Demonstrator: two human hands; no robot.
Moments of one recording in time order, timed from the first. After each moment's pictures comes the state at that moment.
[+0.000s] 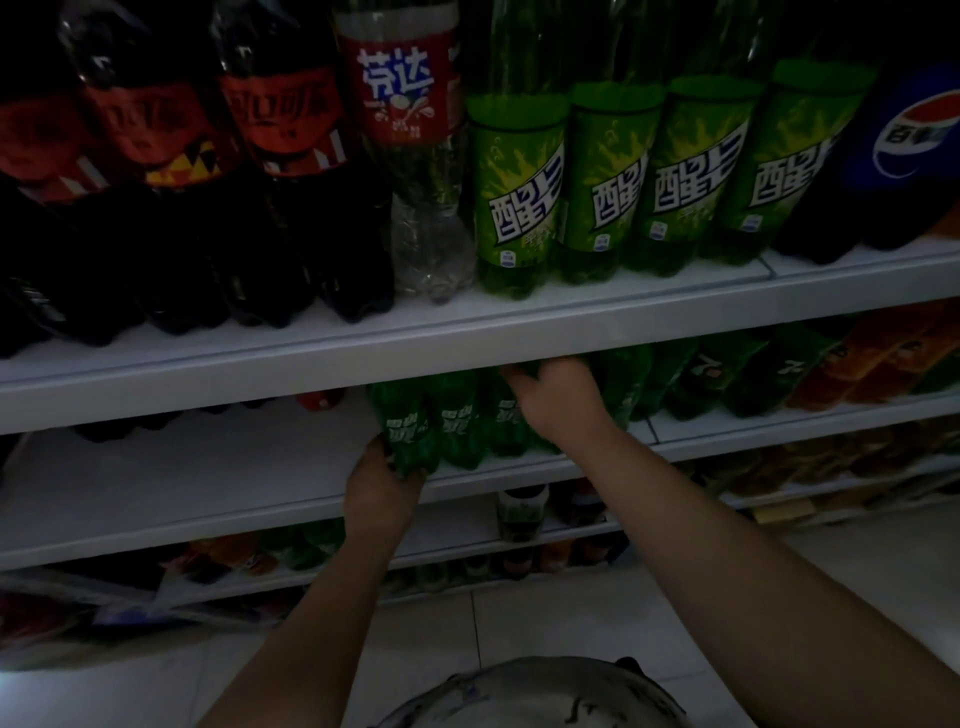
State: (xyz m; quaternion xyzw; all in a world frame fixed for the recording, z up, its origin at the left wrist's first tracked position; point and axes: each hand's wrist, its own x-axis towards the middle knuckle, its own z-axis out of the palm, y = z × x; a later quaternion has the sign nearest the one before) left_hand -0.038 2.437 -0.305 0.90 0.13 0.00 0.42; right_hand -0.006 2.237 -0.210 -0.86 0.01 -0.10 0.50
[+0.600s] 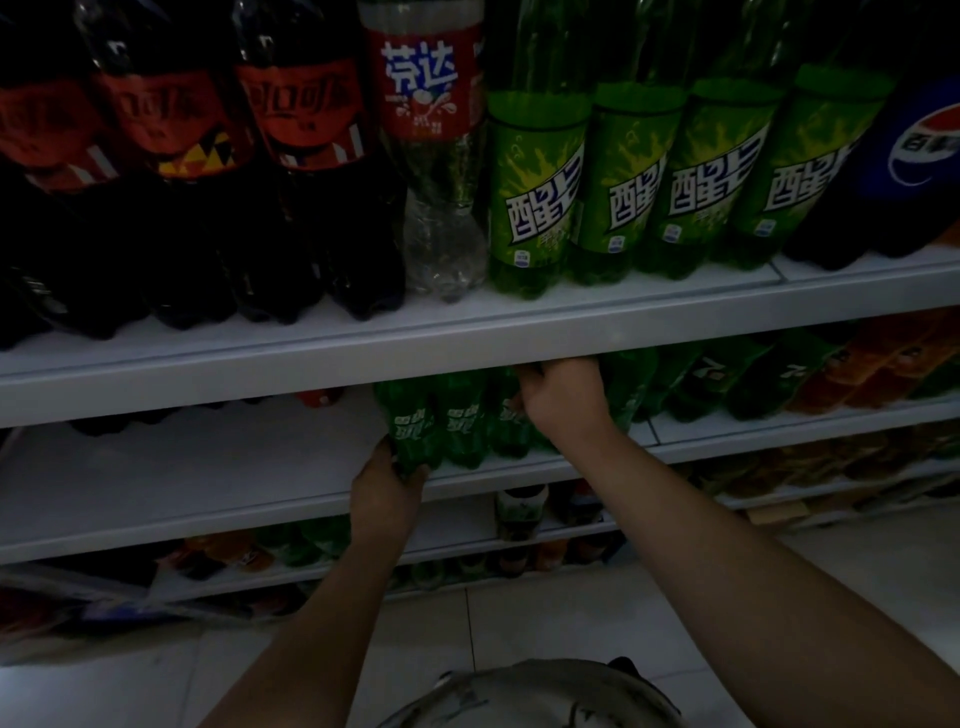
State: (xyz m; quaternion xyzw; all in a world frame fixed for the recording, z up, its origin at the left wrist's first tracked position) left_hand -0.037 2.440 -0.319 0.91 0.10 0.01 0.41; right_hand -0.001 2.243 -0.215 -0.84 0.02 -0.14 0.52
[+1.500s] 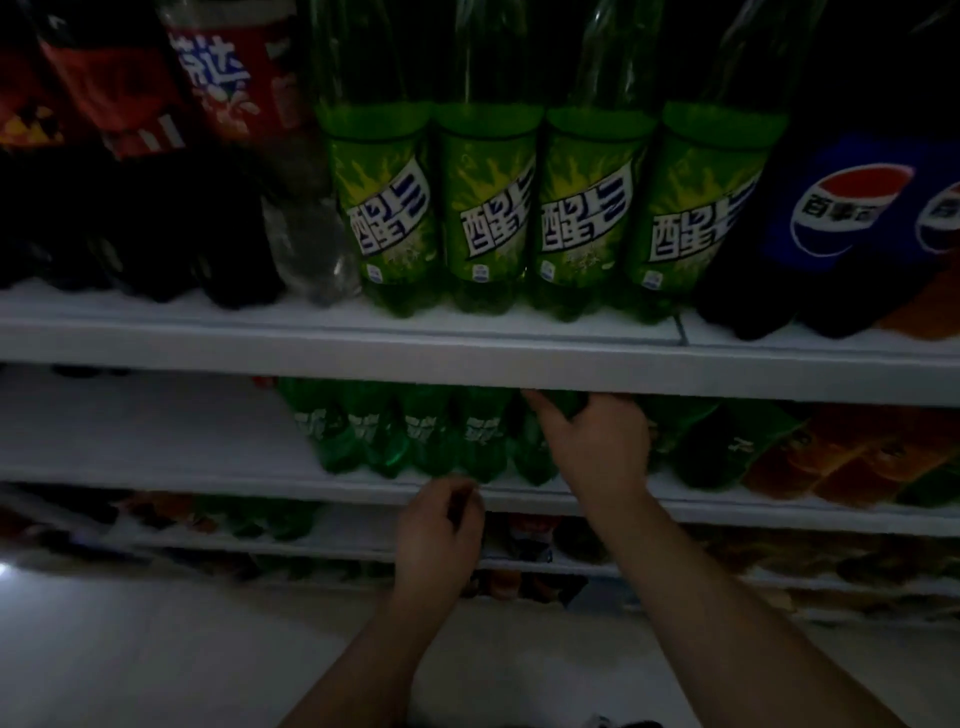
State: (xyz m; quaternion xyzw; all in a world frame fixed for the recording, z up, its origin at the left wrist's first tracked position) left_hand -0.084 2.252 -0.306 0.87 0.09 0.13 0.47; right_hand -0.007 2.104 -0.222 -0.90 0.01 -0.20 0.38
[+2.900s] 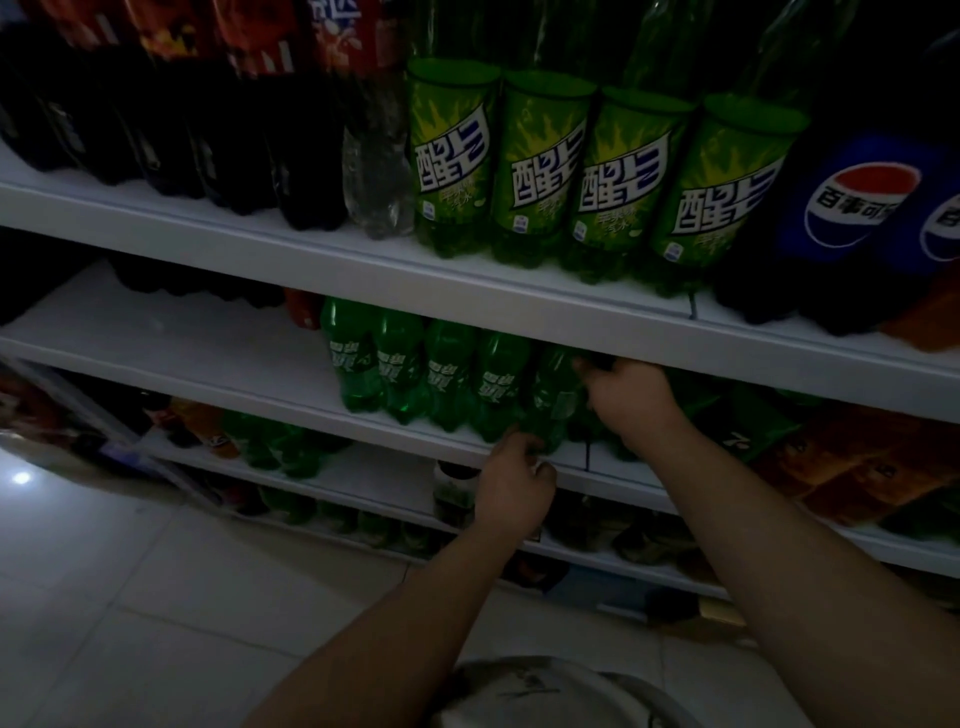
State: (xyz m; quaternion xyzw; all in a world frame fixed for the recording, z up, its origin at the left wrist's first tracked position) left_hand -0.064 2.174 -0.324 0.83 0.12 0.03 0.55; right_hand 0.014 2.075 -0.209 -0.88 0.03 0.03 0.47
